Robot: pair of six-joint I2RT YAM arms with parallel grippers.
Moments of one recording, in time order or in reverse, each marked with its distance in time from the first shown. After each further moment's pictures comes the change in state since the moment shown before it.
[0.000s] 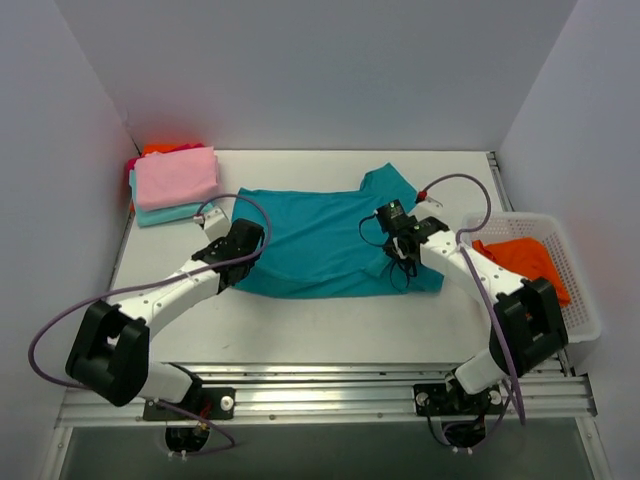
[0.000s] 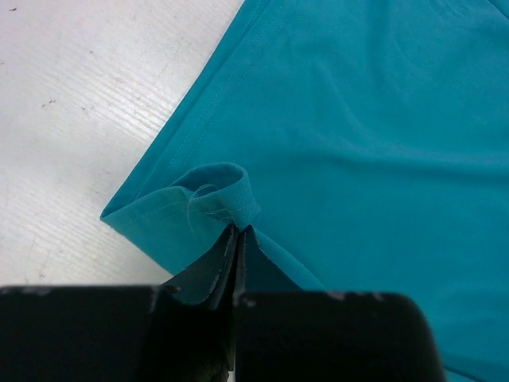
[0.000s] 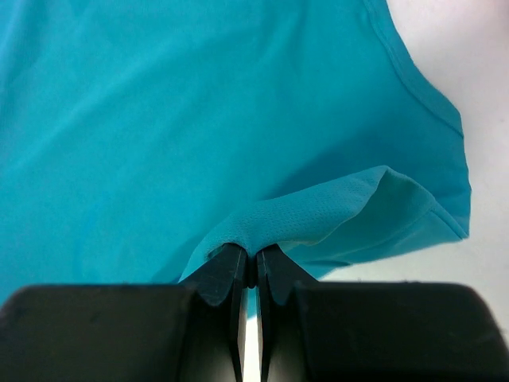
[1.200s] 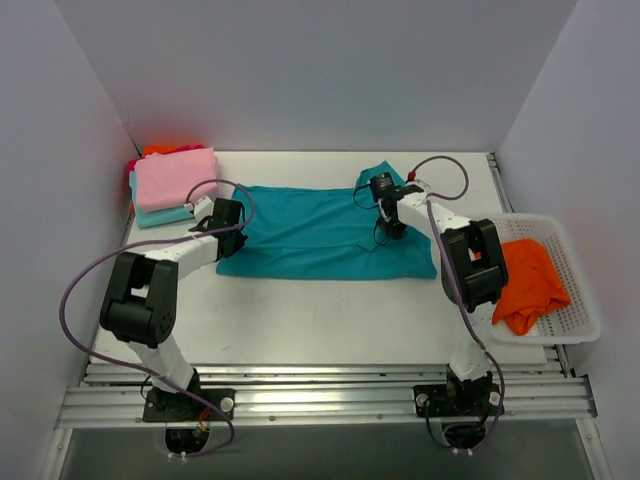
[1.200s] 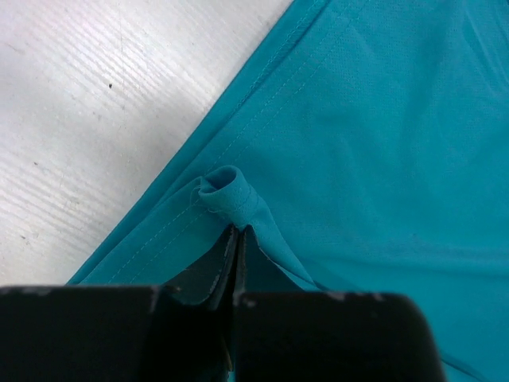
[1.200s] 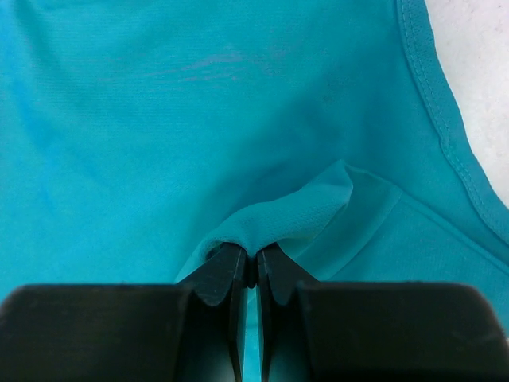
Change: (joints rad) left arm 0.253 0.340 0.145 0.196 0.221 0.069; right arm -0.150 0.523 0.419 0.019 -0.043 -0.041
